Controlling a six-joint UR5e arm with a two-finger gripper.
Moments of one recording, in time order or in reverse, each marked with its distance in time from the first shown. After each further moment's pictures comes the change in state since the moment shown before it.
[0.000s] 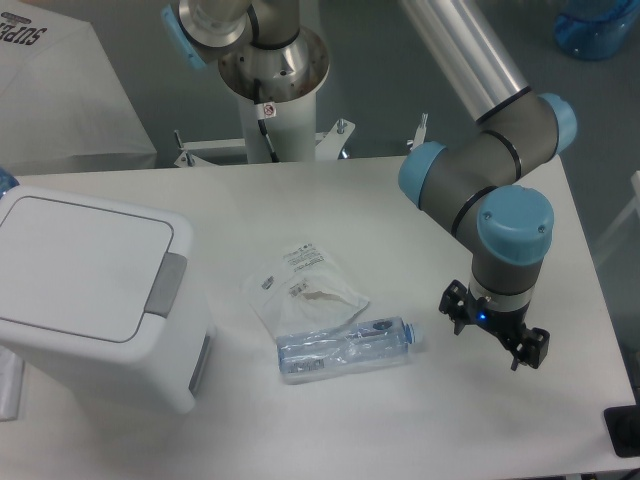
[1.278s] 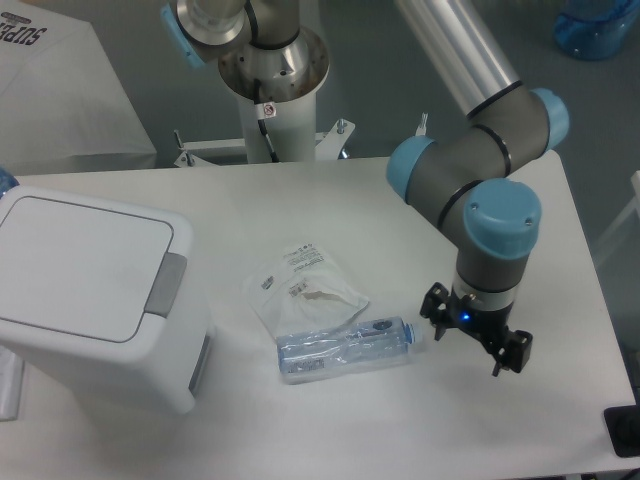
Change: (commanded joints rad) arm -0.061 0.040 -0.018 -0.003 -0.101 -0.179
